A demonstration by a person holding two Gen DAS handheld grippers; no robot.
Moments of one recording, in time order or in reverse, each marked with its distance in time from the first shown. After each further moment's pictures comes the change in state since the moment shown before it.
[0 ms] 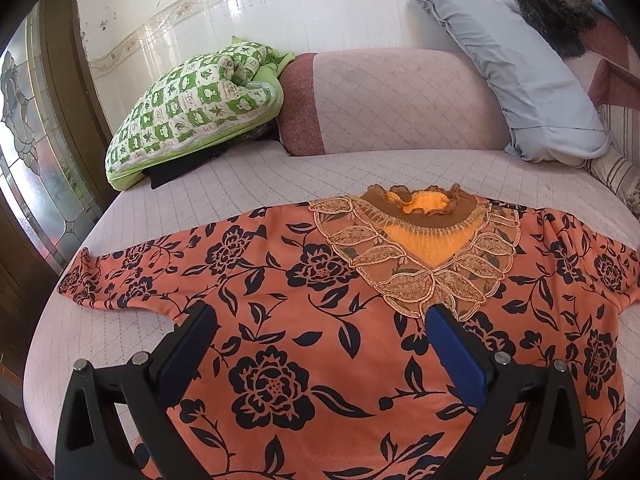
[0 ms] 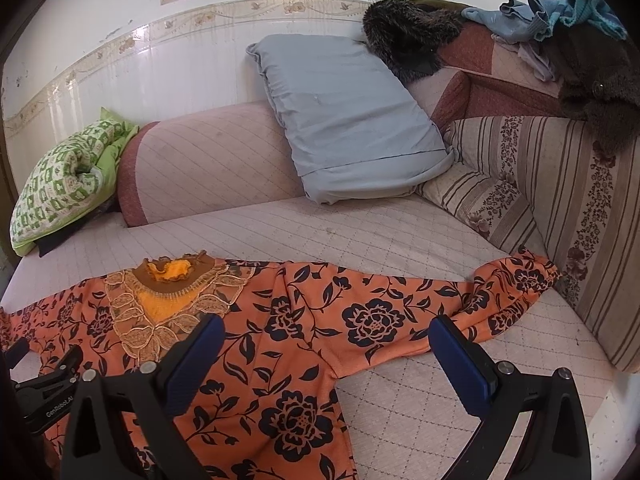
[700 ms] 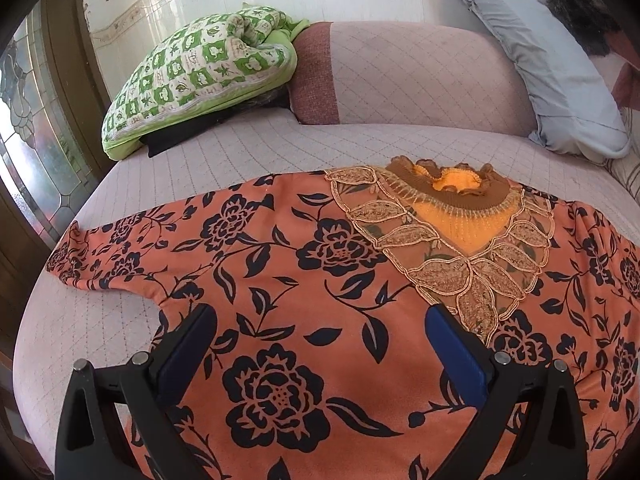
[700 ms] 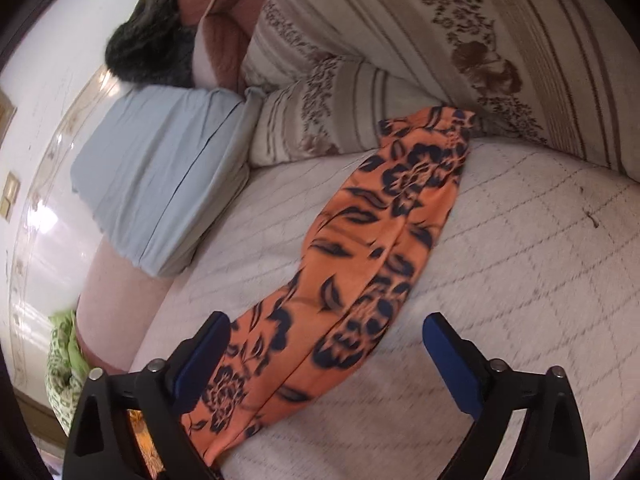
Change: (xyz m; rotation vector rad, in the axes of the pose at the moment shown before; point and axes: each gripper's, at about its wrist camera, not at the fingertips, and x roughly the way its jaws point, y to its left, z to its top) left arm 0.047 0.014 -0.004 -0.045 0.089 0.002; right arm 0.115 -0.283 -0.049 0.812 0.123 0.093
